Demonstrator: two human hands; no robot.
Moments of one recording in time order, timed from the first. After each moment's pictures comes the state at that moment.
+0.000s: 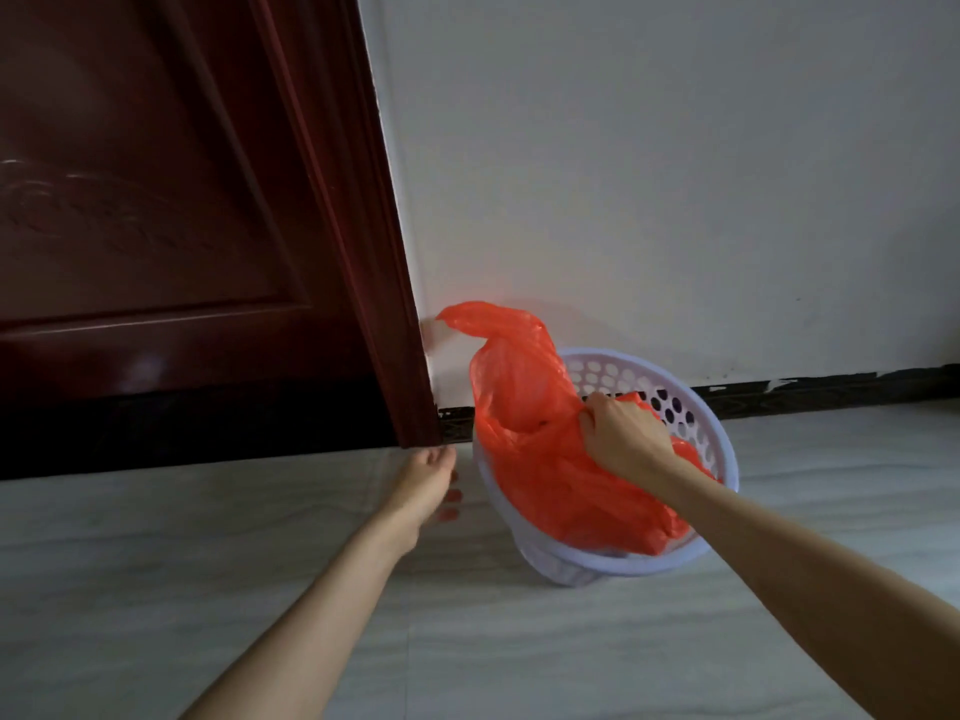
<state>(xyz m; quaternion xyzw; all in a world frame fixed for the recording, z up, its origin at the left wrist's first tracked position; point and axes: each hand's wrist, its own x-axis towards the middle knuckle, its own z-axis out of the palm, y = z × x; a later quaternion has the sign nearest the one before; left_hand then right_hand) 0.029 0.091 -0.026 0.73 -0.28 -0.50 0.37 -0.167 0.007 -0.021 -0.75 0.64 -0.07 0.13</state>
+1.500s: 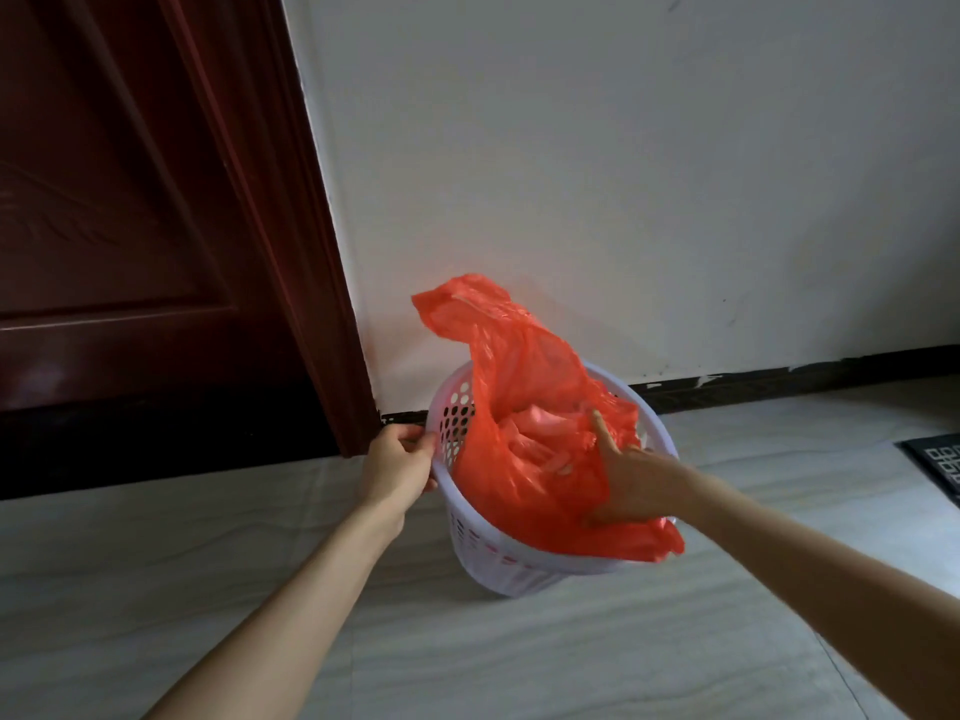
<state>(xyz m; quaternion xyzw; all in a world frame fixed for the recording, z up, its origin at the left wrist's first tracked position) 0.007 0.061 -0.037 0.72 -0.34 -0.43 0.43 -0.236 0.031 -0.021 -0.75 0.61 0.20 0.18</state>
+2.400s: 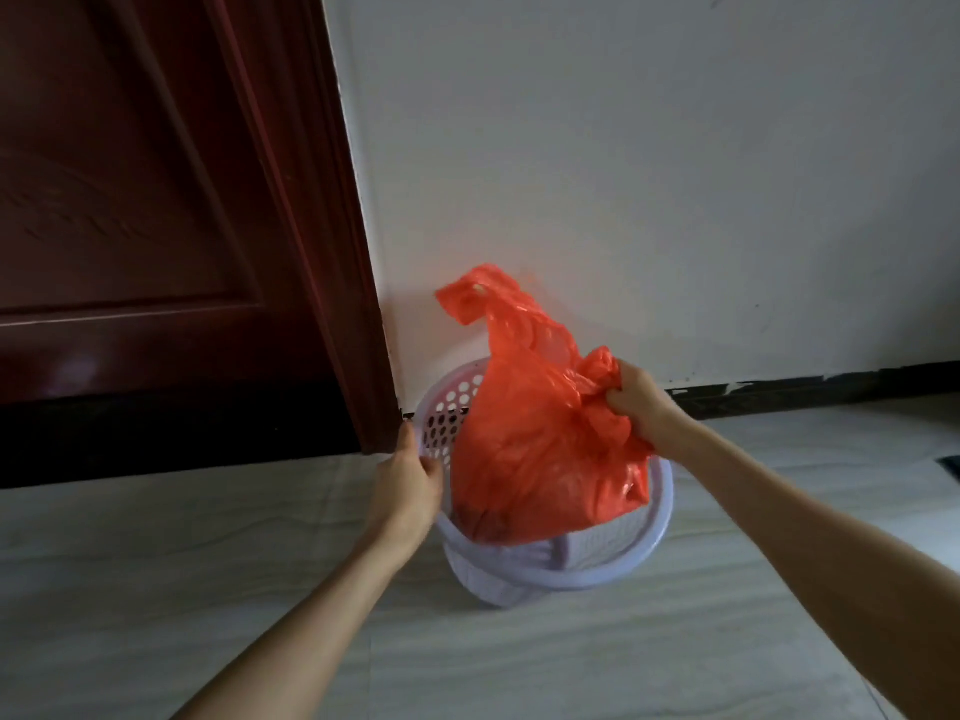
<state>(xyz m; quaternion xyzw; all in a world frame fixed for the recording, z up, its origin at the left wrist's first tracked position) 0.016 0.078 -0.045 0.78 -0.50 -0.22 0.30 -0.200 -0.021 0.004 -0.63 0.64 -0.25 0.36</state>
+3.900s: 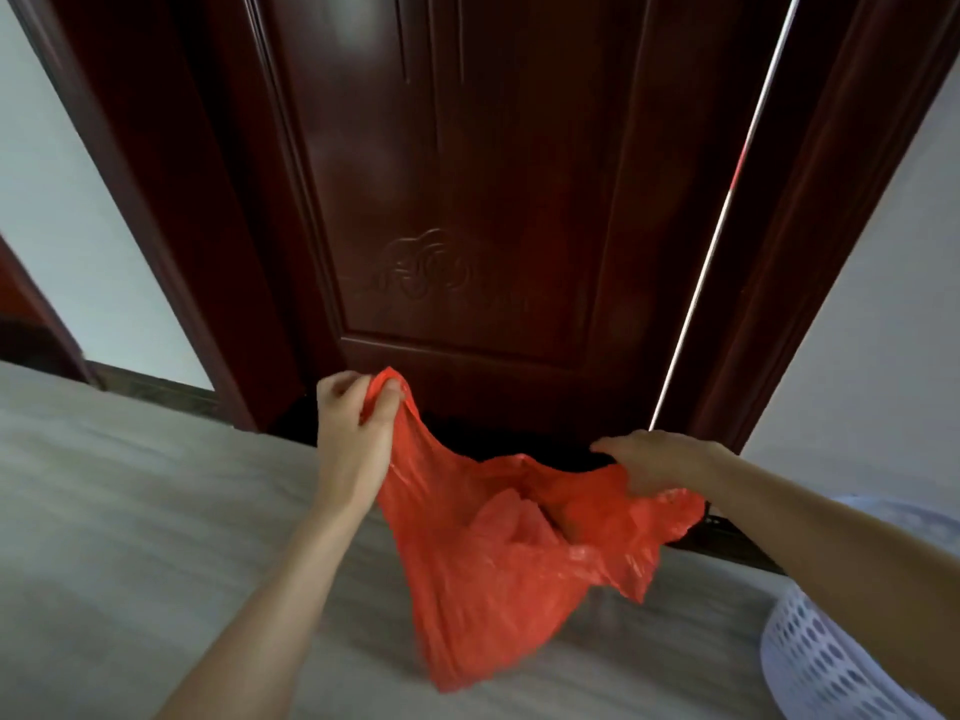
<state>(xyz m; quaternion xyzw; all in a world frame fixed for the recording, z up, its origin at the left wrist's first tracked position) 0.365 0.241 0.095 0.73 -0.31 -0.03 0.60 0.154 0.054 0.076 -0.91 0.35 0.21 0.06</state>
